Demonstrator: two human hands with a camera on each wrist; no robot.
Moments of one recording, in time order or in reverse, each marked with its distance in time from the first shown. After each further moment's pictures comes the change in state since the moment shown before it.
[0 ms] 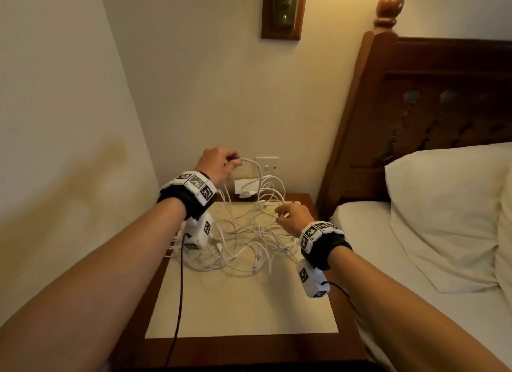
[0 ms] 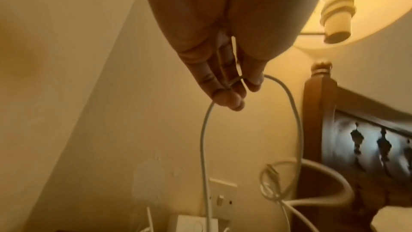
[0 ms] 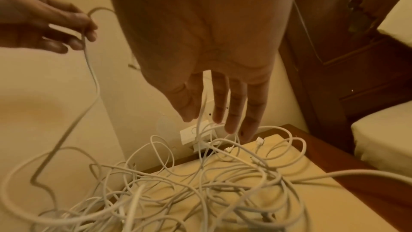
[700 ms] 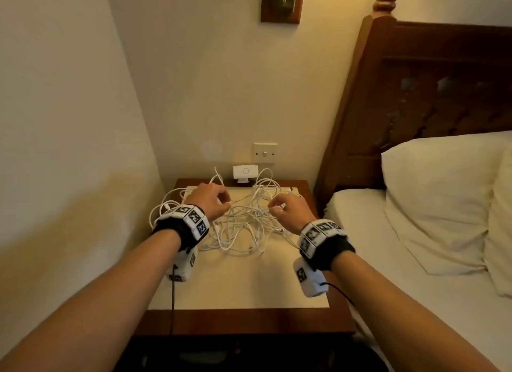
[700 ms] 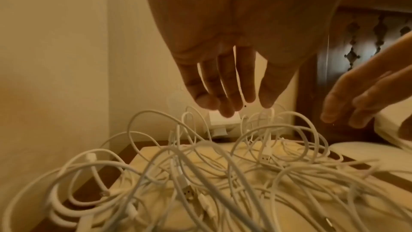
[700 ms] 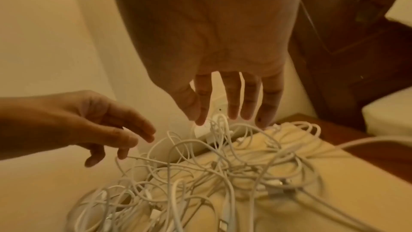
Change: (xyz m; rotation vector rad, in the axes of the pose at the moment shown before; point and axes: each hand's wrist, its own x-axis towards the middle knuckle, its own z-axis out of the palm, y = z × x) left_hand -0.077 -0.045 0.044 0.221 -0.229 -0.125; right_hand -0.045 -0.011 0.001 0.056 0.062 -0.101
